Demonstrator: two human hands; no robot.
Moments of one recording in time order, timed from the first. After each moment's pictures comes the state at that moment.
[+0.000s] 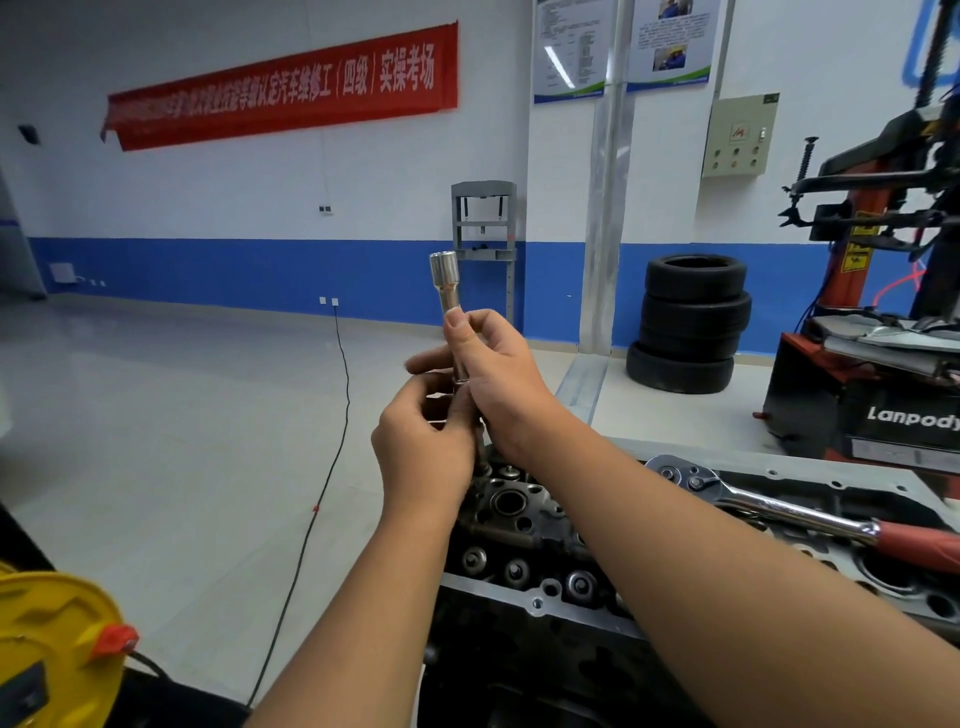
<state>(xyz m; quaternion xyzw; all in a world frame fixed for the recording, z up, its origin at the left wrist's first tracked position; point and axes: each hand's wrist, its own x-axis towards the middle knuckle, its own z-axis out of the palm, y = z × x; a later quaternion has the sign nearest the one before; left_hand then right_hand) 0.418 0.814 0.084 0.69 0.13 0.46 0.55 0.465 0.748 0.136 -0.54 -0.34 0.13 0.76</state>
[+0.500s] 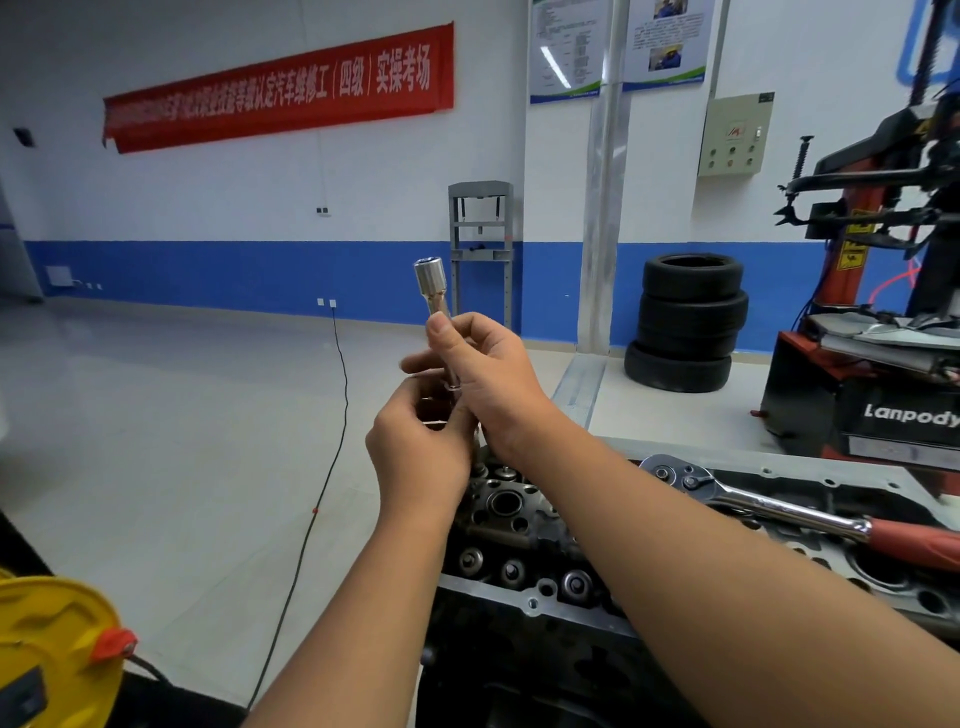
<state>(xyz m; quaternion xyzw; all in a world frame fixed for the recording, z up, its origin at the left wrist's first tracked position) 0.419 0.816 0.082 0.70 0.14 0.47 0.53 0.464 0.748 0.137 -0.55 -0.34 0.11 0.76</state>
